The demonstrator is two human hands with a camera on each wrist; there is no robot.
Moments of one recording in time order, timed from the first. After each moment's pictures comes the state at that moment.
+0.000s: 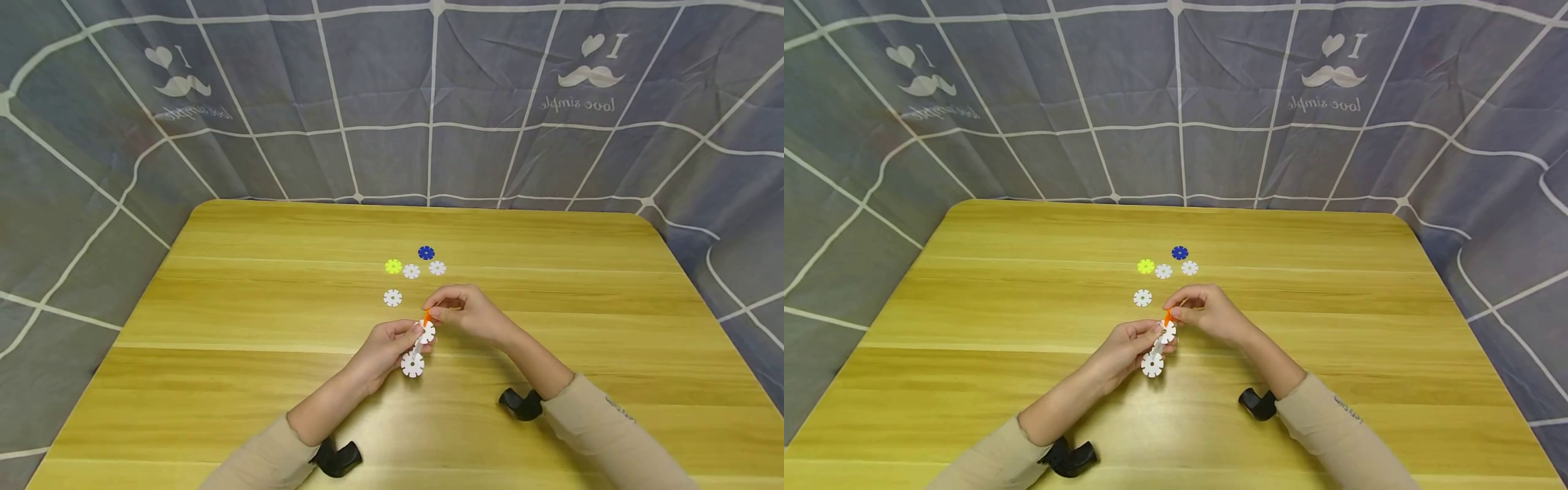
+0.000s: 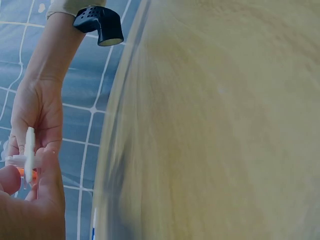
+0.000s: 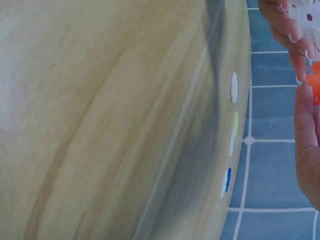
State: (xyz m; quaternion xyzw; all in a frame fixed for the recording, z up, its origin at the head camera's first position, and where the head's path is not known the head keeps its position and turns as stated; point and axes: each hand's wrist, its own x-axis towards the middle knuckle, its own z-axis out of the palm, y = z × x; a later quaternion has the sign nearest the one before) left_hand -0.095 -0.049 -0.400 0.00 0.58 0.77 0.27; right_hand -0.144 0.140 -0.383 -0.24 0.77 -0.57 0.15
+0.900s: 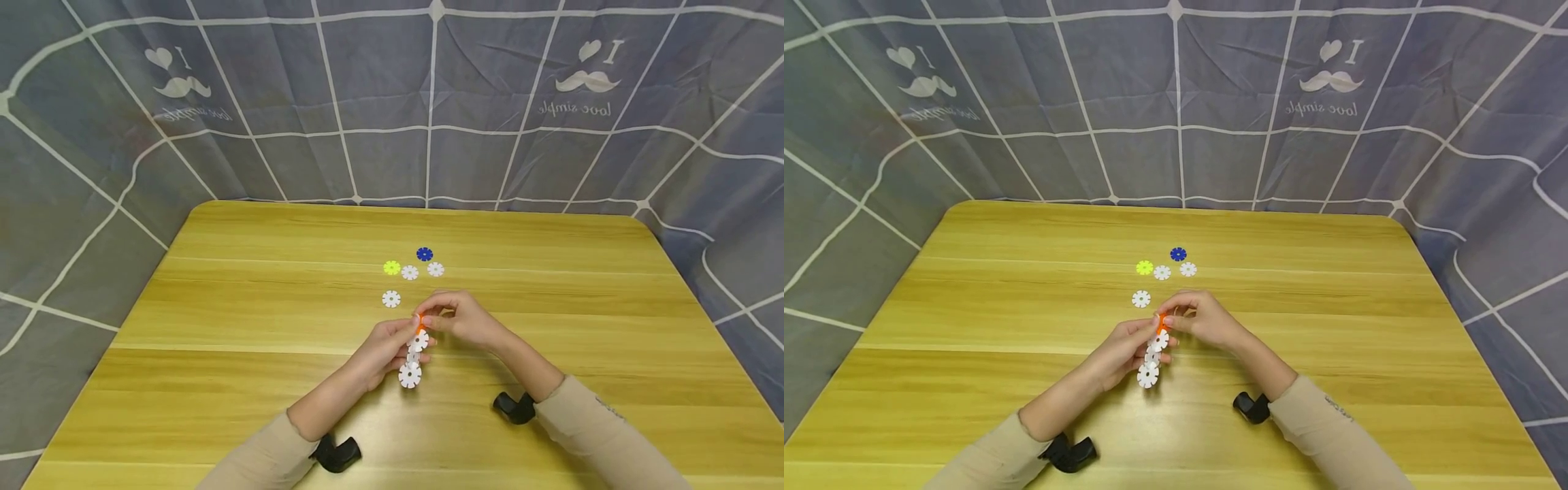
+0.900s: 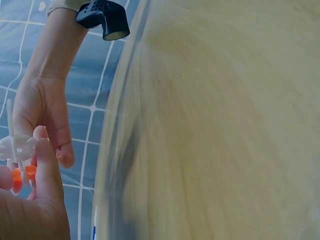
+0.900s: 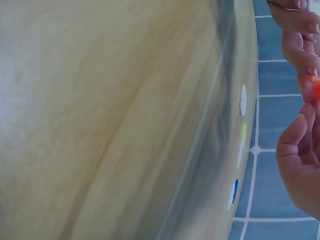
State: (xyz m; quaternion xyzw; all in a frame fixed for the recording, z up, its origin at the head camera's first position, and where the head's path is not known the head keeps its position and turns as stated) left_hand -0.099 -0.051 -0.396 0.02 0.58 0.76 0.30; right_hand -0.141 0.133 -0.385 -0.25 0.78 -0.55 0.16
